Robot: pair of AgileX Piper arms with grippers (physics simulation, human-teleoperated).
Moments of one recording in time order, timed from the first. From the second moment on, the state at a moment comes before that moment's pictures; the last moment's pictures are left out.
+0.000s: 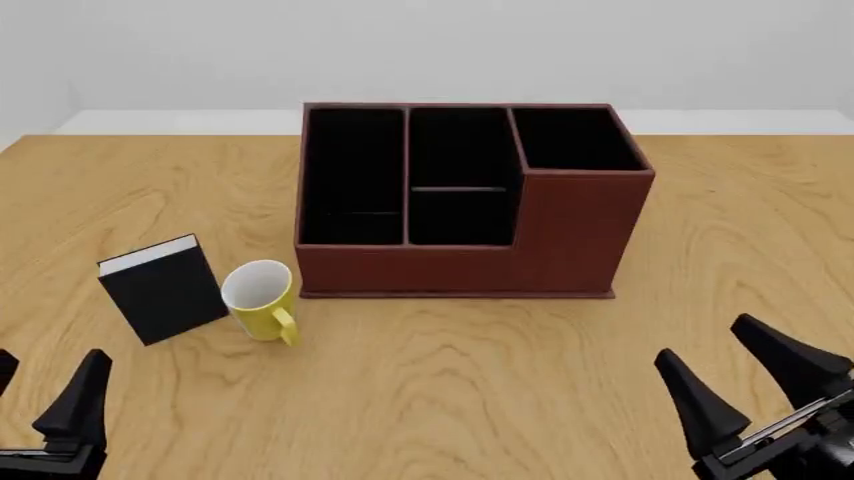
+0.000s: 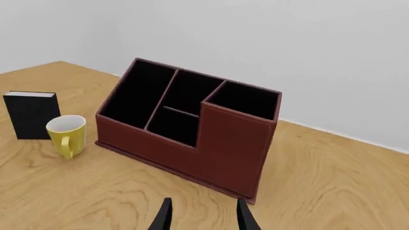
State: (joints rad) left arm 0.00 0.01 -0.01 0.00 0.00; right arm 0.37 0.28 -0.07 -0.15 -0.12
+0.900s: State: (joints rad) left arm 0.00 0.06 0.00 -0.05 0.00; right arm 0.57 0.78 -0.08 -0.59 -0.11
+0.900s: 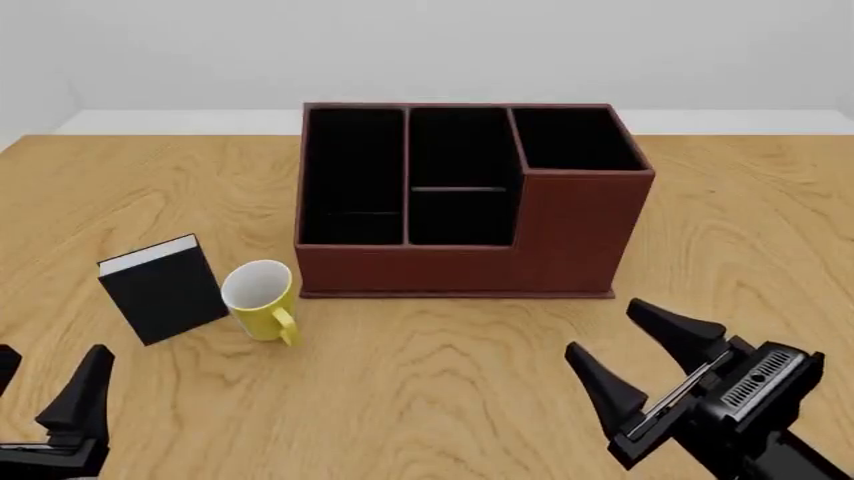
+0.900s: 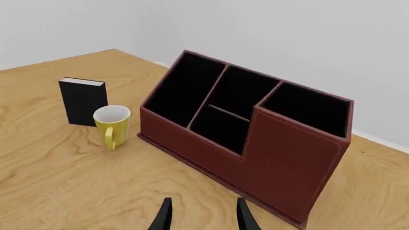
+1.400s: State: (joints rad) left arm 0.00 0.05 0.00 -0.04 0.01; right arm 0.66 1.03 -0.14 -0.76 -0.10
